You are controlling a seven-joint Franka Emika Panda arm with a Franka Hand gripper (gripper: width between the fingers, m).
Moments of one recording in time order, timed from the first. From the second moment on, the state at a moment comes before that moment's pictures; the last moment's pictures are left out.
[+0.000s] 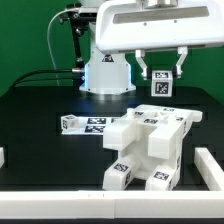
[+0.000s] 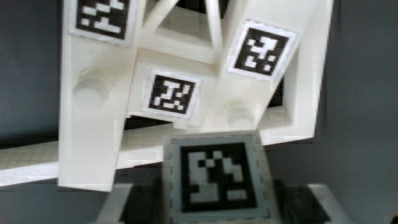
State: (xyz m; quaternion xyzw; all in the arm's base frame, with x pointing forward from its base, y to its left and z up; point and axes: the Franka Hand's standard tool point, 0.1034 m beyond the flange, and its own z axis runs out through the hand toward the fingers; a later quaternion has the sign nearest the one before) arm 0.561 0.062 0.164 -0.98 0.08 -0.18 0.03
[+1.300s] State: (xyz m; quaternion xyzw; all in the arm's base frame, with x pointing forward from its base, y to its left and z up) arm 0.565 0.081 0.141 -0.97 0.08 -0.23 0.03
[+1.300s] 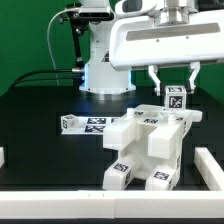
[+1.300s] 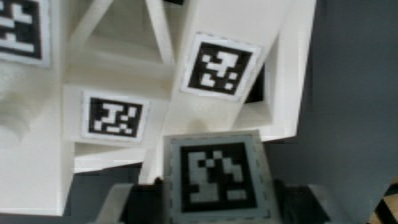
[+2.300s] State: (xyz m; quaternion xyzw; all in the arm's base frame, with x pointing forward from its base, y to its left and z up) arm 0.570 0.078 0.125 -0.97 0.07 -0.24 0.02
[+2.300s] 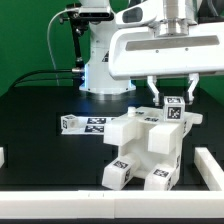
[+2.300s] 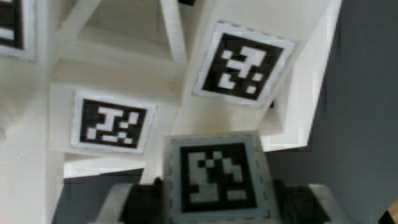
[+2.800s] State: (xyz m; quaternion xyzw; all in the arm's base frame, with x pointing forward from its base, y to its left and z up) arm 0.576 0.074 0.123 -0.96 0.05 -0.27 0.01
